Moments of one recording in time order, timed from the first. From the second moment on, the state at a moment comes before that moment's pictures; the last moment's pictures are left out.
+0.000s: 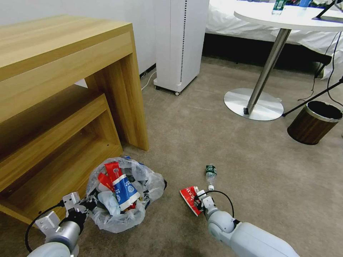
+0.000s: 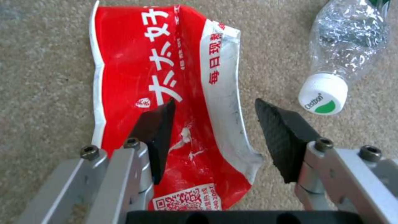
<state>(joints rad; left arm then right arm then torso) 1.72 -1.27 -0.75 -2.15 -0.84 0.37 -0.19 -0.82 1.02 -0.52 1.32 0.64 -0.27 0.48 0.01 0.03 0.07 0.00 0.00</state>
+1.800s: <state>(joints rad) 1.76 -1.34 -0.76 -2.22 -0.79 0.38 -0.20 -0.58 0.93 -0.78 2.06 1.03 0.00 0.34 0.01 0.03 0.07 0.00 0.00</state>
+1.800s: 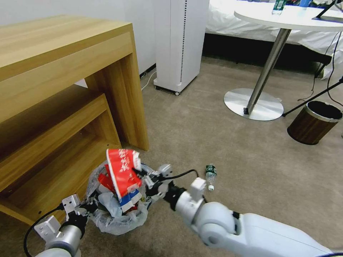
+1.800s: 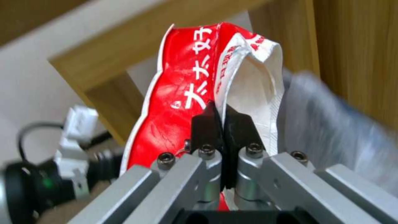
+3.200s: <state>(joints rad) 1.74 -1.35 -0.76 -2.18 -0.79 0.37 -0.20 -0.63 0.96 -0.71 1.97 0.85 0.24 0.10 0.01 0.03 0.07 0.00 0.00</state>
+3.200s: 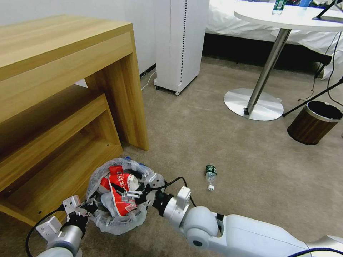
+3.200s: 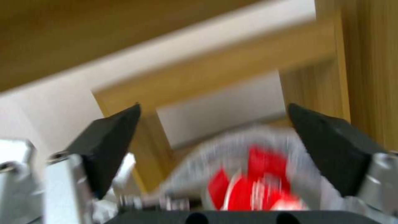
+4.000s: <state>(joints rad) 1.73 -1.33 -0.77 -2.15 -0.79 0.36 -0.20 -1.26 0.85 0.06 2.24 1.08 0.01 0.64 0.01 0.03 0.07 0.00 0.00</state>
